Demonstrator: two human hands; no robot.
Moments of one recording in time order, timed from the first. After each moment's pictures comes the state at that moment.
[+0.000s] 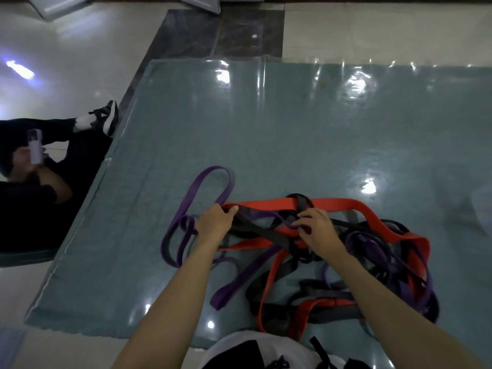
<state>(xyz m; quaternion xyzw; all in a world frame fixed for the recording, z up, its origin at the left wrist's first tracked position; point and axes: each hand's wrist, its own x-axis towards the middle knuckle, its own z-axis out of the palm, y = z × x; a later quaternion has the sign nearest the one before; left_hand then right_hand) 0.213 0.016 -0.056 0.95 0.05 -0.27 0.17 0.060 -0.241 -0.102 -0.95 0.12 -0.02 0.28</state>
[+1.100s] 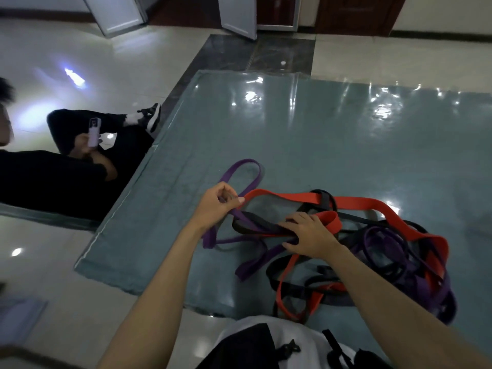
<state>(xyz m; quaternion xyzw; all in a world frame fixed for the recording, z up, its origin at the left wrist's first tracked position) 0.161 0.122 0.028 0.82 -0.09 -0.16 0.54 0.050 -0.157 -0.063 -0.98 -0.10 0.14 0.09</state>
